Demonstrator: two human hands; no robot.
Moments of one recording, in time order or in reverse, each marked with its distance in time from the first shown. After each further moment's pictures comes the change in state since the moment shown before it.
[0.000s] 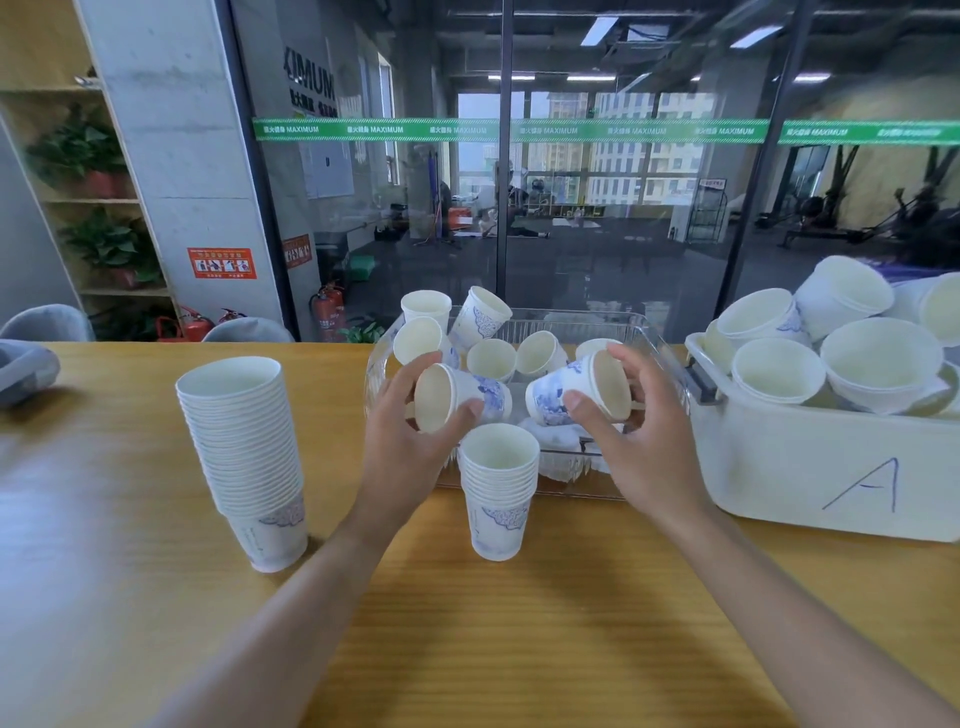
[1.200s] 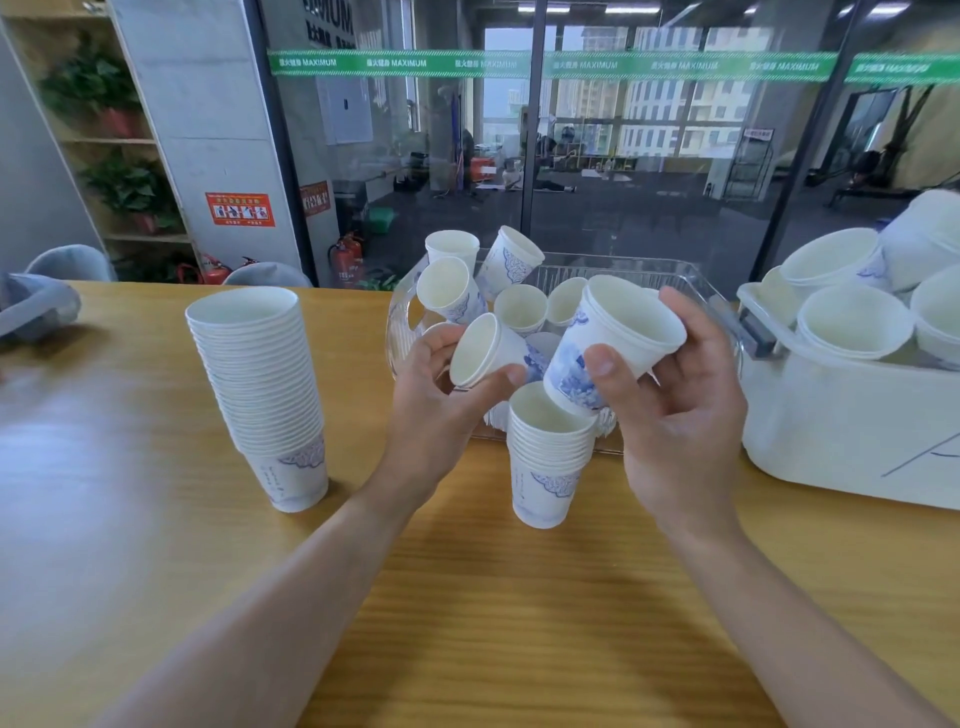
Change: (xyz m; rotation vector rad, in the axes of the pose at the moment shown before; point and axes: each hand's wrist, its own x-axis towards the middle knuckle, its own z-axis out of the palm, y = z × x) left_hand -0.018 -0.001 0.002 -0.374 -0.060 -0.257; right_hand -0.041 -0.037 0.030 0.643 0.126 -0.083
